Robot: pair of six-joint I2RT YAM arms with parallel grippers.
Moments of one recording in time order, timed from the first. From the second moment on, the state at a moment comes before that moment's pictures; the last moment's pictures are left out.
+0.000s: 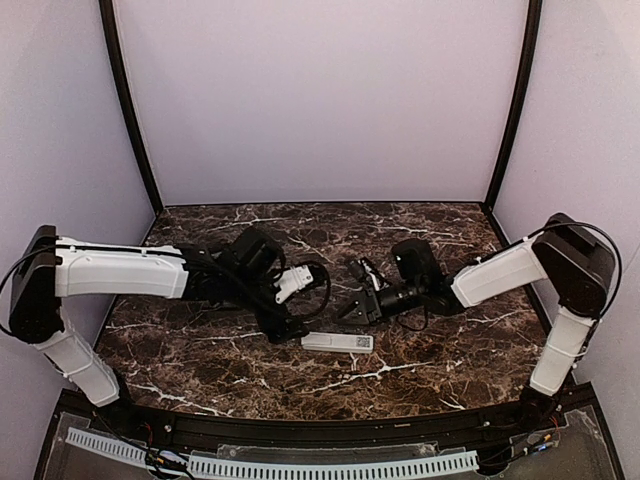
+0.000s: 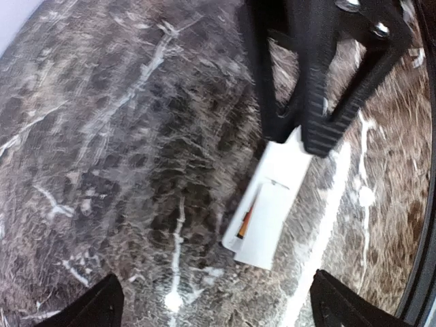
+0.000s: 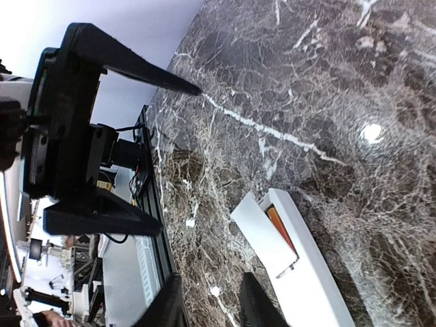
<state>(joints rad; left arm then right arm) -0.92 1.61 1.06 -0.40 0.11 0.26 0.76 1.79 0.81 0.39 -0.84 0.63</state>
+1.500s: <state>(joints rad) -0.72 1.48 0.53 0.34 0.40 -0.54 0.92 1.87 1.07 -0.12 -0.48 -0.51</state>
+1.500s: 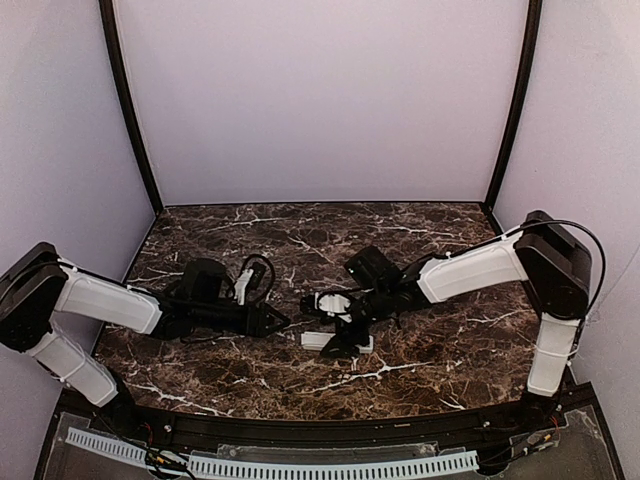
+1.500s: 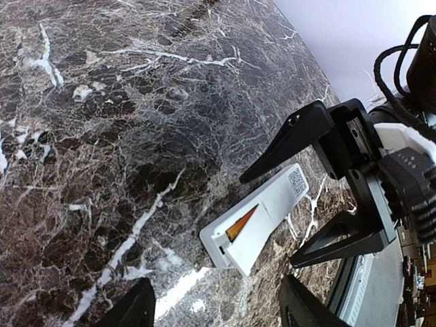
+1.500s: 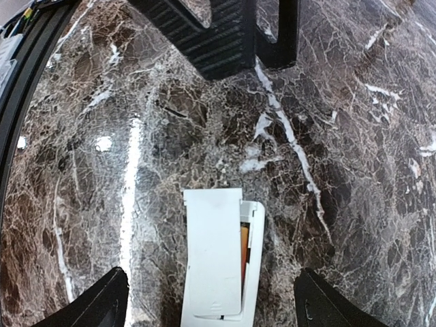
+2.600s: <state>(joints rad) -0.72 1.72 0.59 0.52 0.51 -0.61 0.97 2.00 1.17 -0.13 -0.33 -0.42</state>
